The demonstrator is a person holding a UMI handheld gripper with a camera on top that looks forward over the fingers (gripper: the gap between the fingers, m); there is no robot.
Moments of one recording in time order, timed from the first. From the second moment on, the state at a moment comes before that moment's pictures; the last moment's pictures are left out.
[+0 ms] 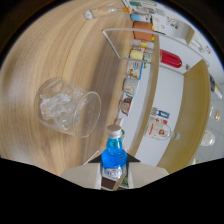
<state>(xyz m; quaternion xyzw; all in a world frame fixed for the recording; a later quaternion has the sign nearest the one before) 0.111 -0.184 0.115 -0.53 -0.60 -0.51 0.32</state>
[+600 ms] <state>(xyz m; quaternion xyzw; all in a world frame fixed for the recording) 0.169 -0.233 0.170 -0.78 -0.18 -0.11 0.59</state>
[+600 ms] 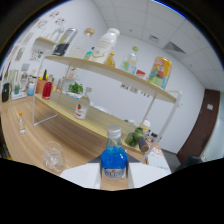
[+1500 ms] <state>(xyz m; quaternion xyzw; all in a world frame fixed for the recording) 0.270 -0.227 0.009 -0.90 0.00 0.02 0.44</state>
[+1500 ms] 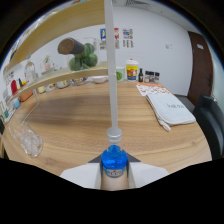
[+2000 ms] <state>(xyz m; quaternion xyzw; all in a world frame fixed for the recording) 0.256 -0.275 0.092 -0.88 0.07 -0.03 0.48</state>
